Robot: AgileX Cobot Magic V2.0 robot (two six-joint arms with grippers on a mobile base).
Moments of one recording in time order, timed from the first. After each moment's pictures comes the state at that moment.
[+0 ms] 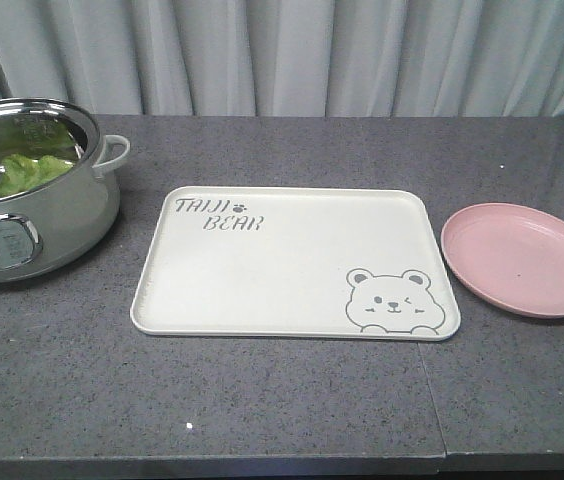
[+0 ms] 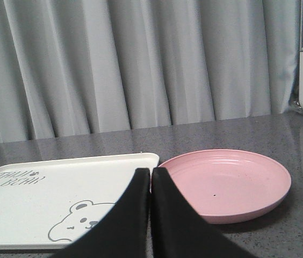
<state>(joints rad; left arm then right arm) -0.04 -0.01 0.03 -0.02 0.09 -0.17 0.08 -0.01 0.03 -0.21 -0.04 0.37</state>
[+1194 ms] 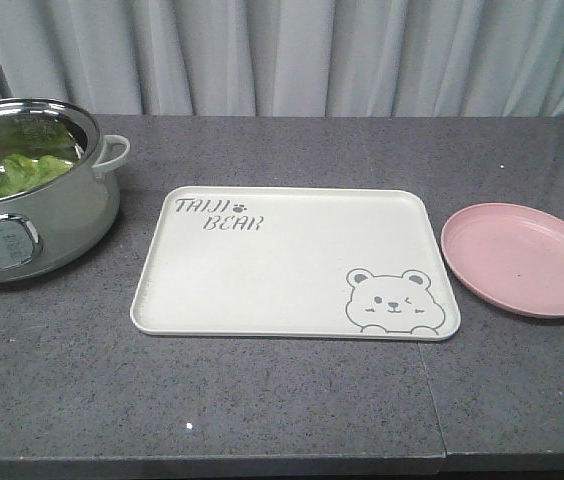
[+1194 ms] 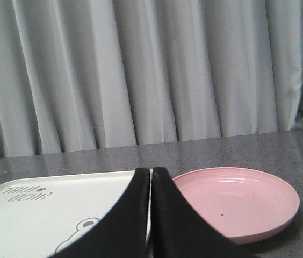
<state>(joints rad) -0.04 -0.01 0.03 -0.04 -0.15 -0.17 0.08 -0.01 0.03 -0.21 -0.10 0.37</state>
